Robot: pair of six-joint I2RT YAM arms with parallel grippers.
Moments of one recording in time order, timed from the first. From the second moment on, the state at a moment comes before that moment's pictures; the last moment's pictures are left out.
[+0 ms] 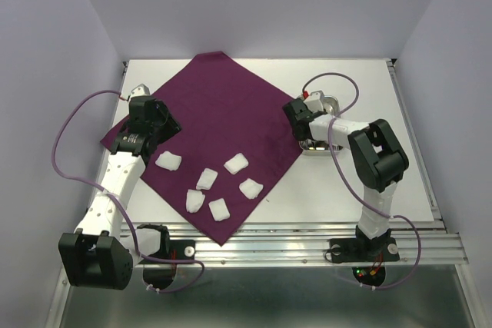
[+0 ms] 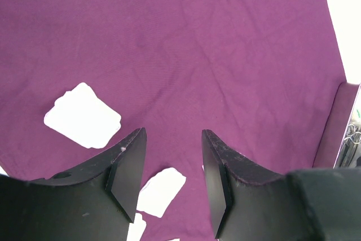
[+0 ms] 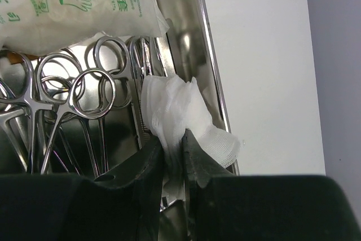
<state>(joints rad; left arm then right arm) -0.10 1.10 0.96 -0.53 -0.08 -0.61 0.48 1.94 1.23 -0.44 0.98 0.31</state>
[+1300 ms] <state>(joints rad) -0.10 1.10 0.96 -0.51 -0.05 -0.62 0.46 1.78 1.20 -0.44 0.81 0.31</state>
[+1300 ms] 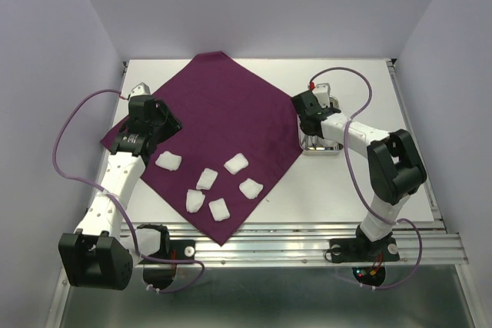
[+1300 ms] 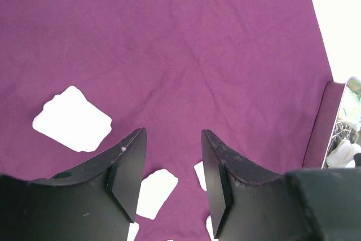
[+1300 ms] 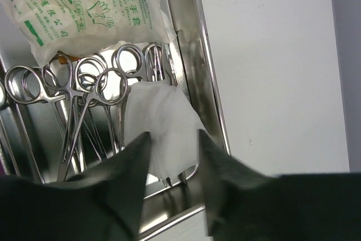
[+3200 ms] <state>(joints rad) -0.10 1.09 0.95 -0.51 -0.05 -0.62 0.44 1.94 1.24 -0.45 0.85 0.31</state>
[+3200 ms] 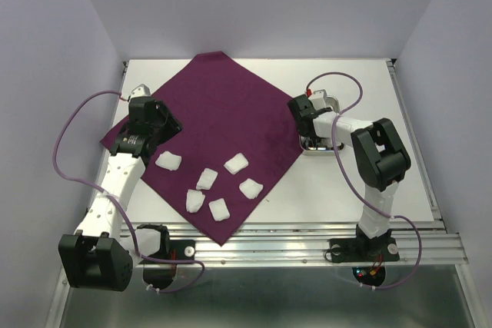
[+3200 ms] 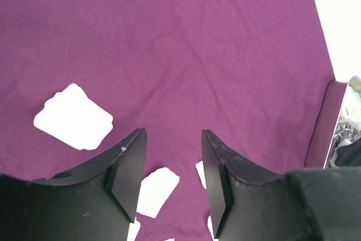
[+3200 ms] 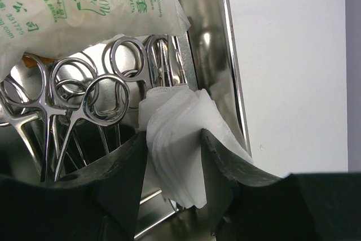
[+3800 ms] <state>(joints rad) -0.10 1.09 0.94 -0.51 -0.05 -0.62 0.43 1.87 1.24 -0.48 0.83 0.31</state>
